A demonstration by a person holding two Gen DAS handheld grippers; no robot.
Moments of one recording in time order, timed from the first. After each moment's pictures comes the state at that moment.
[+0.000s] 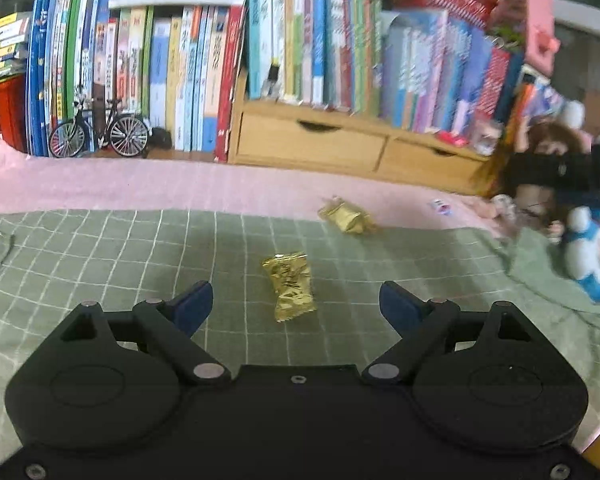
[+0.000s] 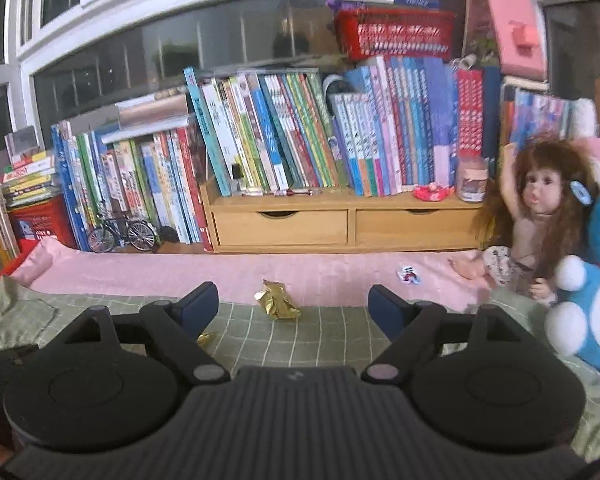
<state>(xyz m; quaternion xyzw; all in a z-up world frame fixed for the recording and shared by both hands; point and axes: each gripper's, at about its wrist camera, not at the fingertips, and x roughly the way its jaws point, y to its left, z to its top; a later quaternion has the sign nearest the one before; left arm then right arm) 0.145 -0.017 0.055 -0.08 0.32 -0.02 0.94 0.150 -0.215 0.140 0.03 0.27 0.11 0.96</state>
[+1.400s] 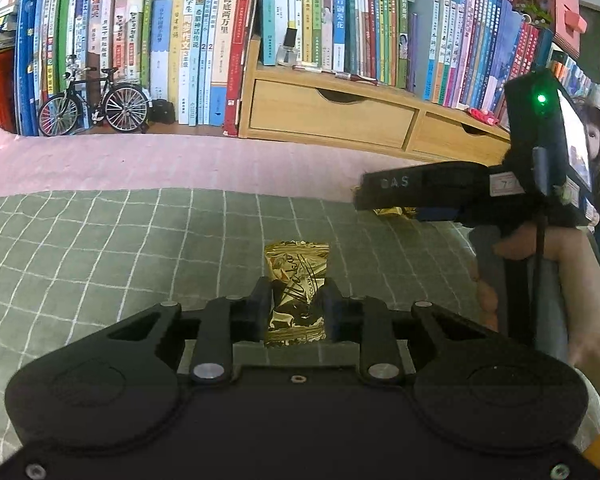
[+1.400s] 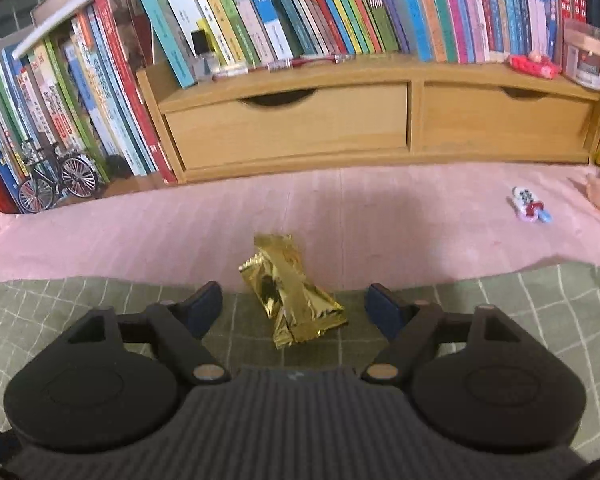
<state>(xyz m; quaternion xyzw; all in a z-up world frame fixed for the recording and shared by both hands) 0.177 -0.003 0.015 -0.08 0.35 -0.01 0.93 0.306 -0.157 0.006 0.06 0.38 0.12 0.92</state>
